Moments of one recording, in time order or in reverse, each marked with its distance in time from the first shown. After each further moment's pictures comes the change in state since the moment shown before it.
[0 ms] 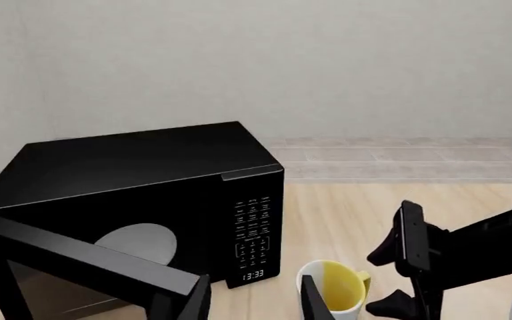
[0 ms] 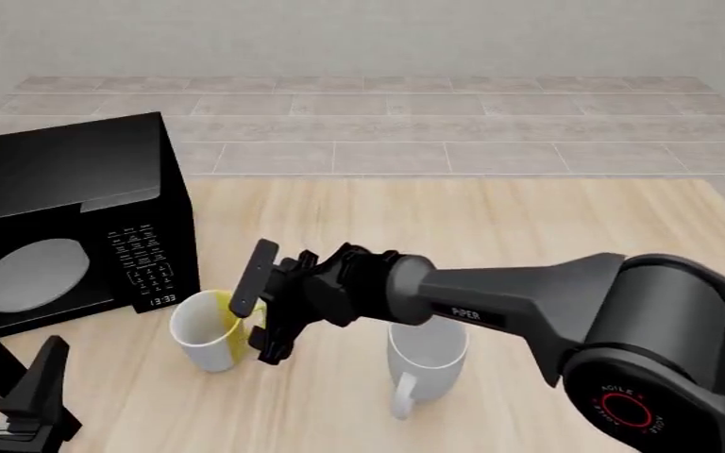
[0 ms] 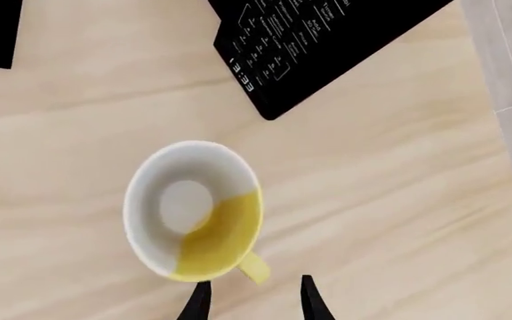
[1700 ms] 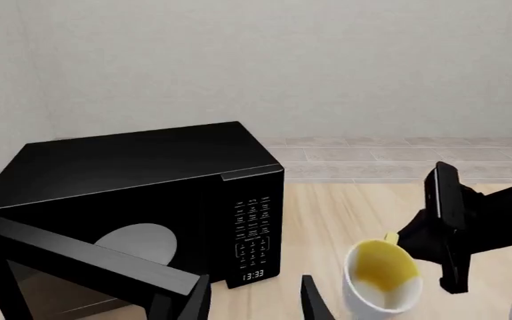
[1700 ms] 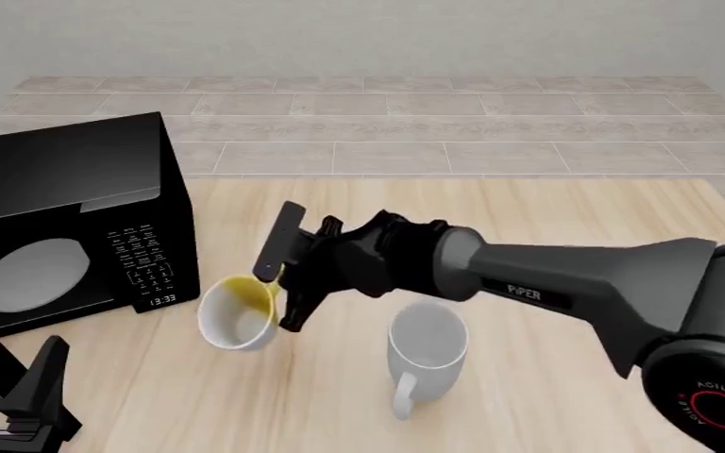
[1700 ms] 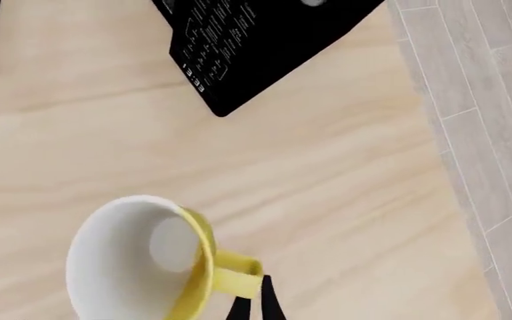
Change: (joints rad) left arm 0.000 0.000 0.000 0.000 0.000; right arm -0.060 -0.132 0.057 -0.002 -0.035
